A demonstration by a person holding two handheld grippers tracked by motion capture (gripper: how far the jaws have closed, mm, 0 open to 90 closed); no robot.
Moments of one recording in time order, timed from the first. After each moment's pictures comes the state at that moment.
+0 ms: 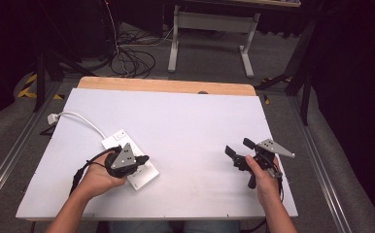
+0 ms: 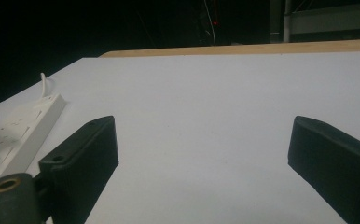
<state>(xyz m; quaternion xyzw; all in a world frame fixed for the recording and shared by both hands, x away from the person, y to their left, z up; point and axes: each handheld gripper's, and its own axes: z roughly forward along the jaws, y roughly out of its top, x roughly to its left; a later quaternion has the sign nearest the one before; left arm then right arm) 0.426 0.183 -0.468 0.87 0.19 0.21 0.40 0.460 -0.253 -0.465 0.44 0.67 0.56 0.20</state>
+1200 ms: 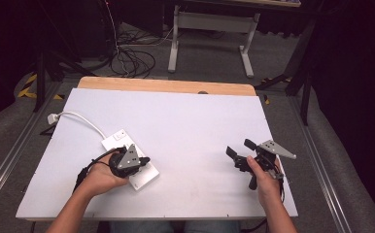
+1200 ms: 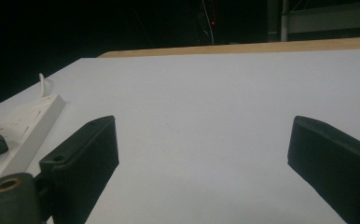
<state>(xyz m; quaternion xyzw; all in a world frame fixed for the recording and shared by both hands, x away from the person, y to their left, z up) 0.432 0.177 -0.474 0.89 0.18 0.22 0.36 0.457 -0.255 -0.465 0.44 0.67 0.56 0.20</state>
